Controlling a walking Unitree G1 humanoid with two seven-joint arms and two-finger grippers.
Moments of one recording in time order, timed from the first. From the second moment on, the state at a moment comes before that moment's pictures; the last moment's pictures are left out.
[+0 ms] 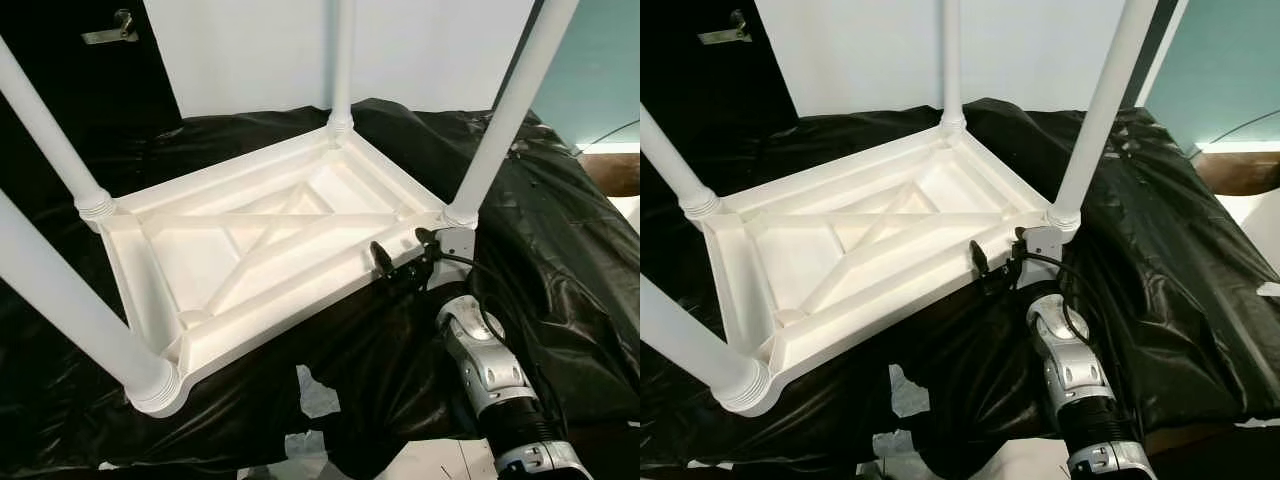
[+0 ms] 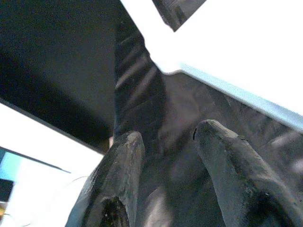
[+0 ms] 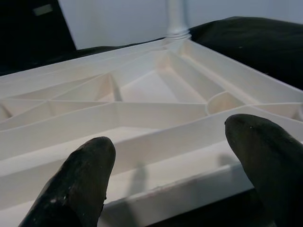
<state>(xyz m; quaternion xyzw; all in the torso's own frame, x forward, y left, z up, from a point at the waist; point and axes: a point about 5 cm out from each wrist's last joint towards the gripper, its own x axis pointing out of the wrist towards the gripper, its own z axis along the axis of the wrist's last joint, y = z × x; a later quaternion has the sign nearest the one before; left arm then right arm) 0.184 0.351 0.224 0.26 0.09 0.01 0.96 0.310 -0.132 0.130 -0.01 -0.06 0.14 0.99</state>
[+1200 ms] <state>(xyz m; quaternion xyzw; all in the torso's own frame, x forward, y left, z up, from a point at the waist) 0.278 0.195 0.204 0.01 -0.09 -0.29 0.95 0.314 -0.161 0.111 0.02 0.05 0.05 1.00</state>
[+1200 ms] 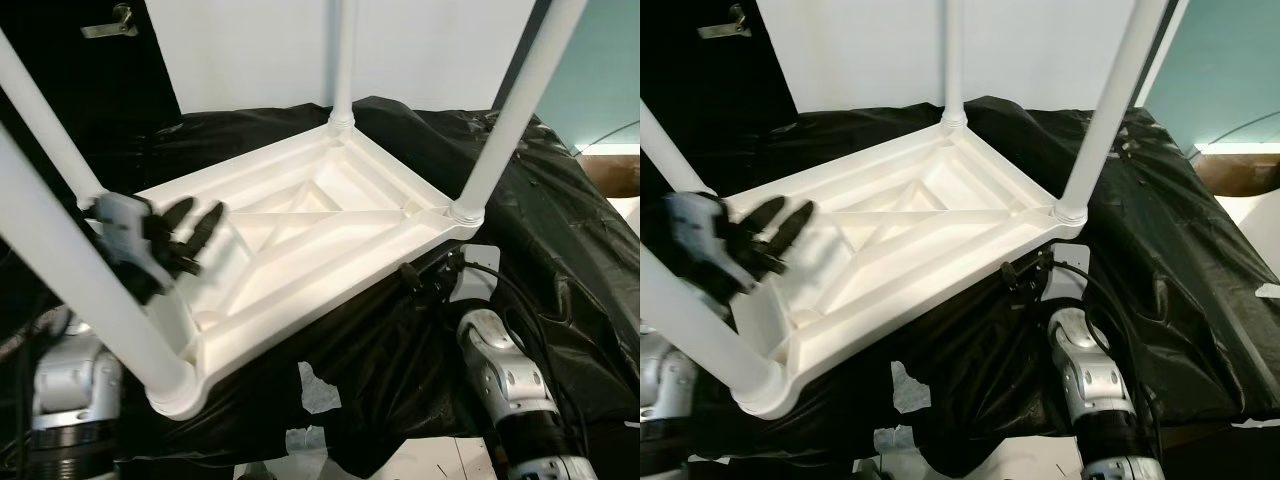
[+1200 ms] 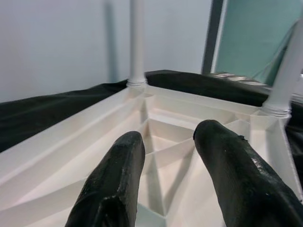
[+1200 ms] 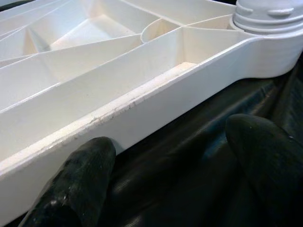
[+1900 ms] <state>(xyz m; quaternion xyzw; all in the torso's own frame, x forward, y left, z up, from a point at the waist) 0.236 0.157 0.190 -0.02 -0.05 -0.39 0.92 0.351 -0.157 0.118 0.00 0.07 0.08 0.99</state>
